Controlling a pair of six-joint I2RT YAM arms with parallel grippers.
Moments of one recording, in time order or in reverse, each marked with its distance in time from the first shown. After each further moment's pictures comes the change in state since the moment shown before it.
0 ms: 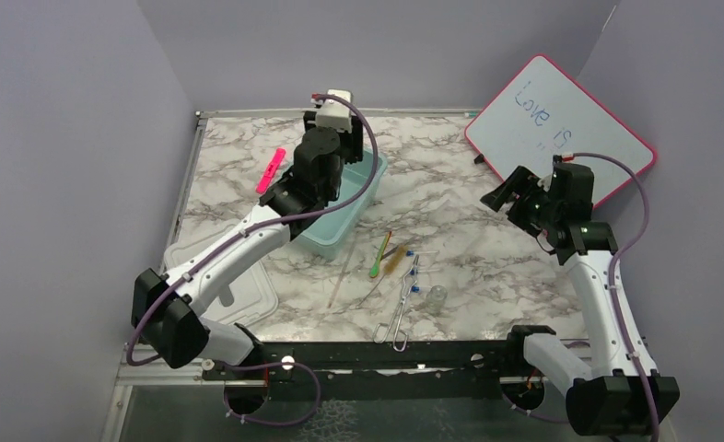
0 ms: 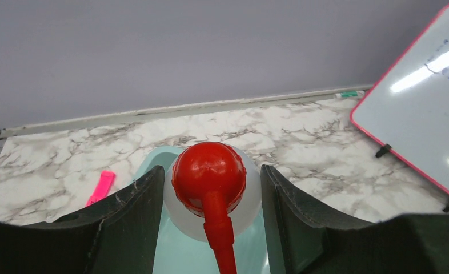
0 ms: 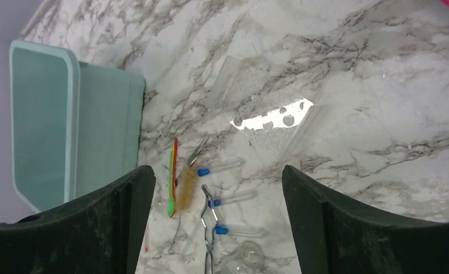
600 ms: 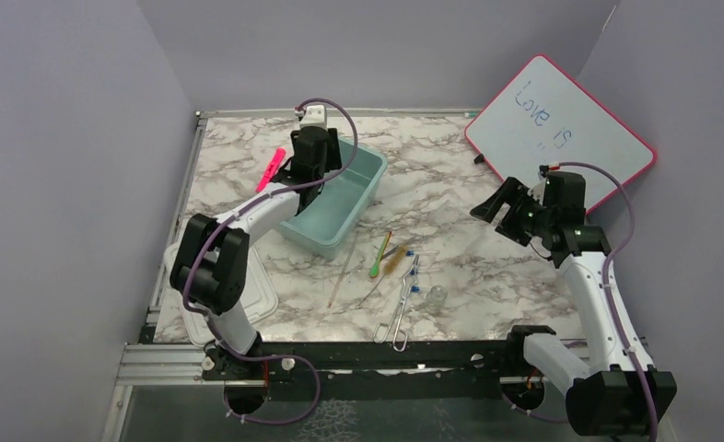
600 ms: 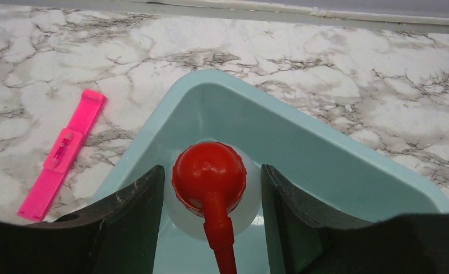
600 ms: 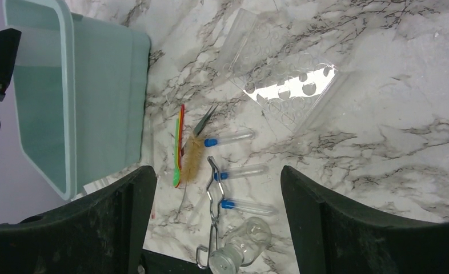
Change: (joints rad) left arm 0.327 0.322 -0.092 0.081 0.186 -0.211; right arm 0.000 -0.013 -0.098 0.000 -0.154 -0.003
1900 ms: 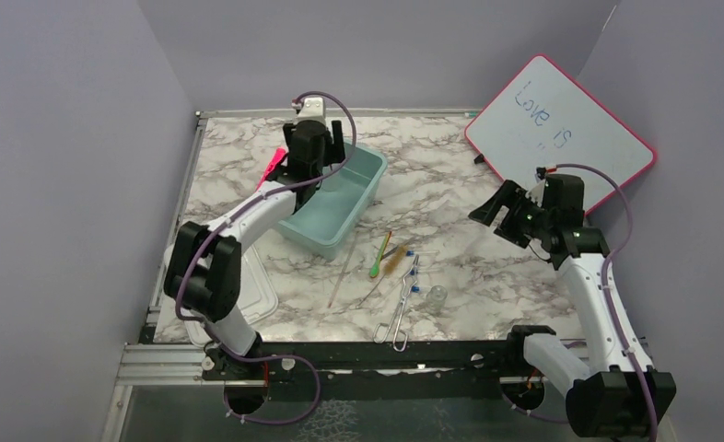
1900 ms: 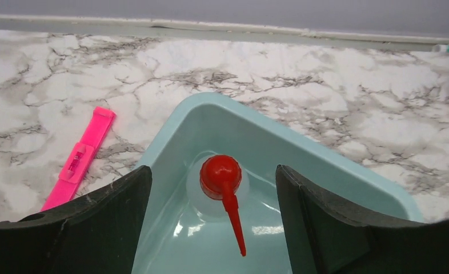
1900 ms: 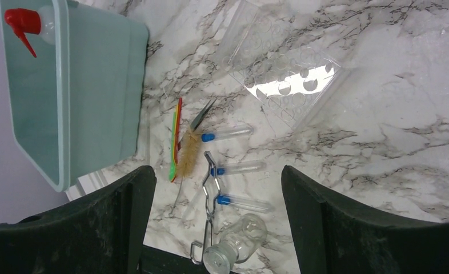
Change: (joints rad) left arm -0.014 -0.004 0.015 0.018 -0.014 0.023; right arm 0.000 0.005 -0.023 0.009 -0.031 -0.020
